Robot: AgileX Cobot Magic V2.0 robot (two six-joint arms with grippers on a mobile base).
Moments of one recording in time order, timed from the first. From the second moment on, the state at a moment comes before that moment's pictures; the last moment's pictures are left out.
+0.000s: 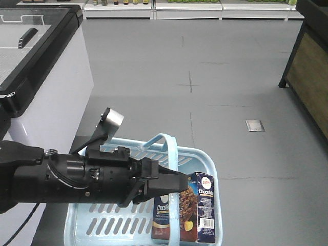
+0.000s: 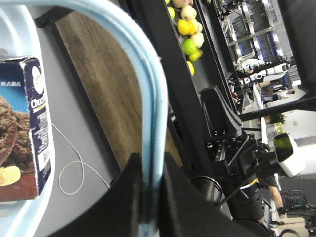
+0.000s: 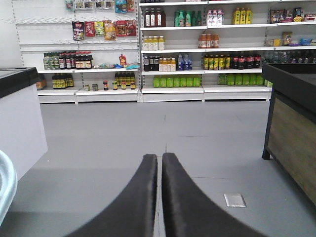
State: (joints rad) left arm -0.57 1.39 -0.78 -1.68 0.76 0.84; right arm 0.01 -0.01 0.03 -0.09 0.06 0.12
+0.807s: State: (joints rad) left arm -0.57 1.39 -0.78 -1.67 0.76 0.84; right arm 0.01 -0.01 0.03 -0.09 0.06 0.12
